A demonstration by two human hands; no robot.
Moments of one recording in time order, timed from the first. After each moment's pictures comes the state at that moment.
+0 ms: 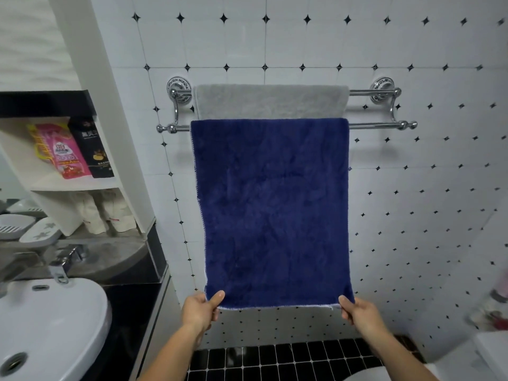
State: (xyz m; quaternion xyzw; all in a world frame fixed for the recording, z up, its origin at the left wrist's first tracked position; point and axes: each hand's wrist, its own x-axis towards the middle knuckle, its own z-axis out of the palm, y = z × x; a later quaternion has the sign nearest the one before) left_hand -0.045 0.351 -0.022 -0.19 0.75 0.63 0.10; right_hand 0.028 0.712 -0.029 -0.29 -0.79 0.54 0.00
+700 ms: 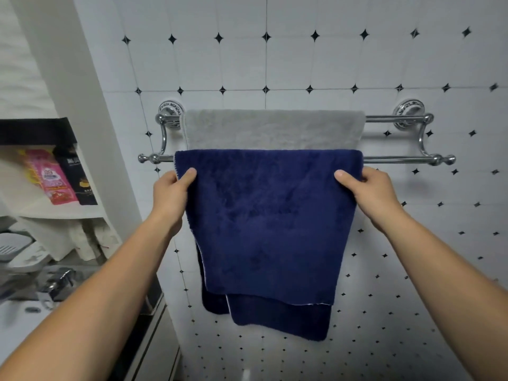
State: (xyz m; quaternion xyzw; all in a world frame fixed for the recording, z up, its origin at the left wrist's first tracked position) left_hand -0.208 0.384 0.239 0.00 0.65 0.74 -0.19; right_hand -0.171 0.746 0.248 -0.01 -0.77 0.59 0.24
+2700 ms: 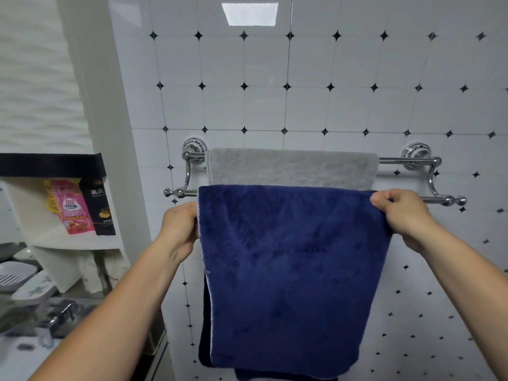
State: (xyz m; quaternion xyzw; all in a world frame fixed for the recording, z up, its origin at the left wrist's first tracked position) left_hand -0.209 0.354 0.261 -0.01 0.60 0.79 -0.09; right_hand -0.168 0.744 0.294 -0.10 -0.81 0.52 0.25
